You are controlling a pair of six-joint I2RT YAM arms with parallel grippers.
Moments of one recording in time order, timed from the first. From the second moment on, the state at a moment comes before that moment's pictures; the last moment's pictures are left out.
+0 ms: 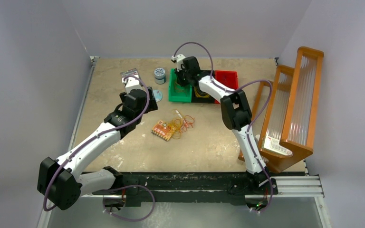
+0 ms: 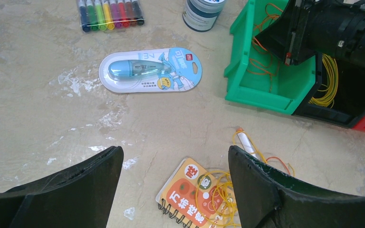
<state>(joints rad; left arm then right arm) -0.54 1.15 0.88 -0.27 -0.50 -0.51 0.50 2.47 2.09 -0.25 -0.12 -0.06</state>
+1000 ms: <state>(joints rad) -0.54 1.15 0.88 -0.28 -0.51 -0.51 0.51 2.21 1.95 -0.17 -0.11 -0.05</state>
